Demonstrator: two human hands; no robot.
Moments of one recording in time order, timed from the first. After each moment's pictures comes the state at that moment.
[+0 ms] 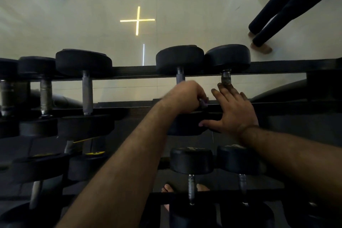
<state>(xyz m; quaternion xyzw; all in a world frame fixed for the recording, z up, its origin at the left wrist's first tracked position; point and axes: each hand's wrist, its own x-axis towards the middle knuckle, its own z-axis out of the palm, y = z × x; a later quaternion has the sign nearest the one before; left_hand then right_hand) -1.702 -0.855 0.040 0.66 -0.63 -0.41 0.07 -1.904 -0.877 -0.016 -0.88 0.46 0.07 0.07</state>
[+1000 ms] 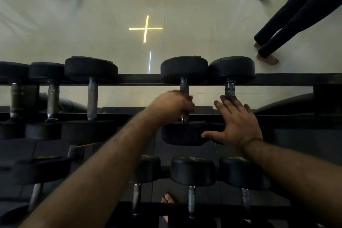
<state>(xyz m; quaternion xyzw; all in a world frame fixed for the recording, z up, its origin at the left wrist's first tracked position) -1.645 -0.841 -0.011 0.55 -0.82 -0.15 0.04 -1.907 -0.878 -0.016 -0.89 0.45 0.08 0.06</state>
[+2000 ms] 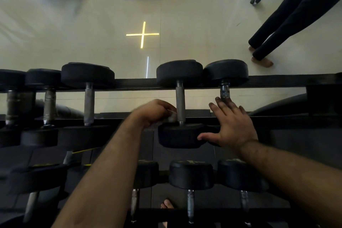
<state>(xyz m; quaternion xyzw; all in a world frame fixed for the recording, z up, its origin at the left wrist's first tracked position) -1.619 -0.833 -0.050 0.69 -0.32 -0.60 0.23 -1.908 -0.878 -0.017 -0.88 0.45 0.07 0.08</state>
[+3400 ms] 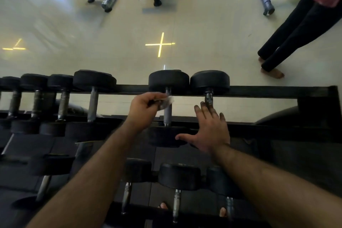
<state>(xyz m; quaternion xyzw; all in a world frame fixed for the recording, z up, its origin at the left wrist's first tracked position) -1.684 -0.804 0.038 0.75 -0.43 -0.27 0.42 -1.915 -0.874 -0.008 -0.88 0.45 0.01 0.15</state>
